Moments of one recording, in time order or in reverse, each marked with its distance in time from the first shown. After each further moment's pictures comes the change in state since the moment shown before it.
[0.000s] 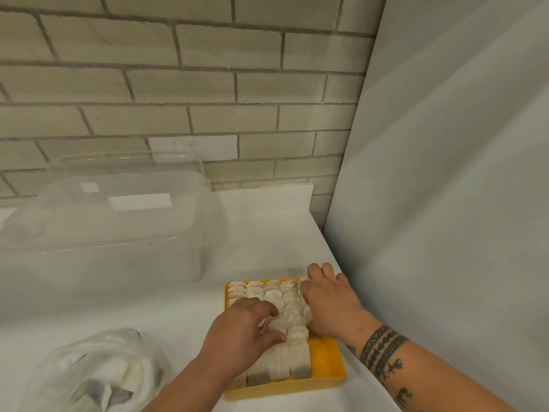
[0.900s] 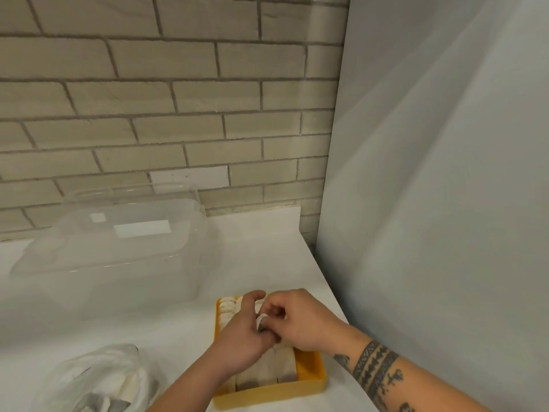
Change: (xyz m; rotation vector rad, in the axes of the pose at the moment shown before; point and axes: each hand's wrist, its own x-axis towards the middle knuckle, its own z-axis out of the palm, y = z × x) left_hand -0.009 0.062 -0.031 -0.581 -0.175 -0.281; right_hand -0.039 -0.017 -0.045 0.893 0.086 -0.131
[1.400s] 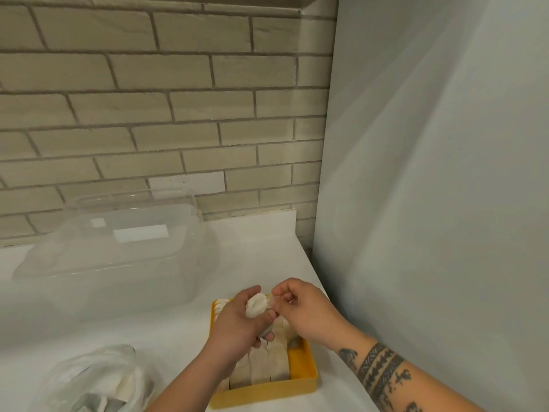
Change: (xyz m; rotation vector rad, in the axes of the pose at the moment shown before) left_hand -0.002 0.019 0.013 -0.285 0.201 -0.058; right_hand -0.013 0.014 -0.013 0.259 0.165 0.186
